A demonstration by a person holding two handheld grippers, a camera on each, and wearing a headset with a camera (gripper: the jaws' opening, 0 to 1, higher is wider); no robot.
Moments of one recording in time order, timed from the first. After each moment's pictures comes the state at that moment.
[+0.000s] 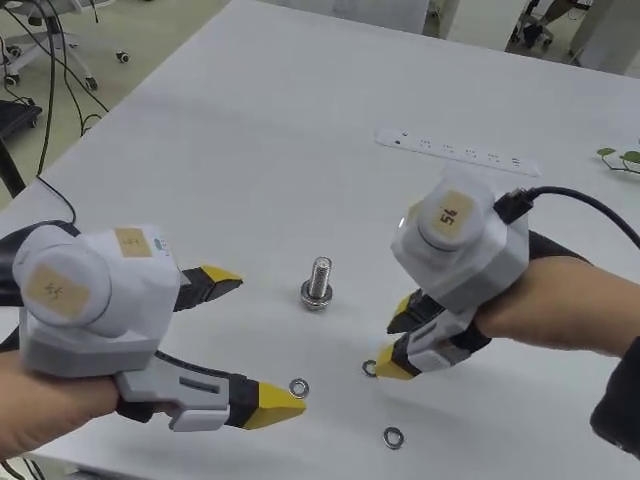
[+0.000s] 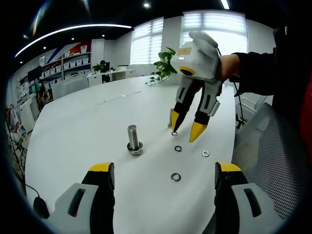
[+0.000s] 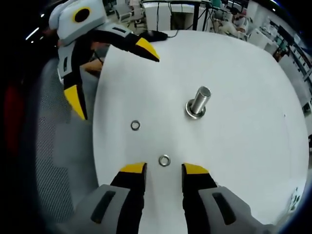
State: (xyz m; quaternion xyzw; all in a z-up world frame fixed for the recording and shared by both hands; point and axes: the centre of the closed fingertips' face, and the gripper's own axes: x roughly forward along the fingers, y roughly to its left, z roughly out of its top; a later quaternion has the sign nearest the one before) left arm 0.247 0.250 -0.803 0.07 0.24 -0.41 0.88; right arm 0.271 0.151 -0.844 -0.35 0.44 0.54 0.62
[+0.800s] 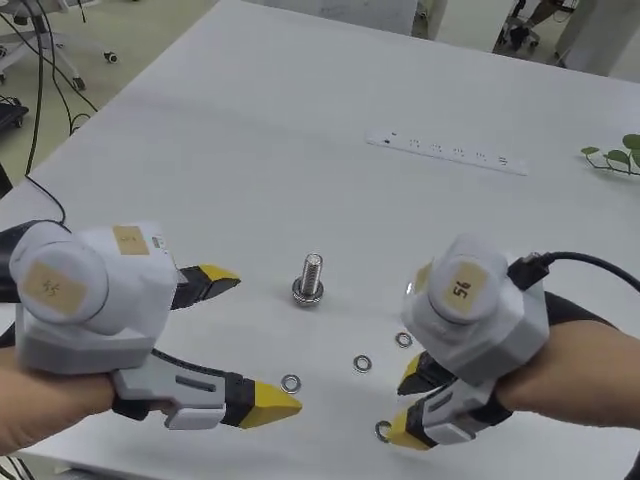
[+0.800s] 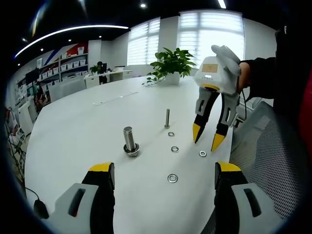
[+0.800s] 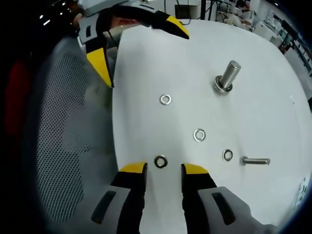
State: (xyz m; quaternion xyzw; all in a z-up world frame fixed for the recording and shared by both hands) left arm 0.239 0.246 -0.801 0.07 0.24 -0.42 0.87; right arm 0.214 0.130 -0.862 -0.36 0.47 0.55 0.59
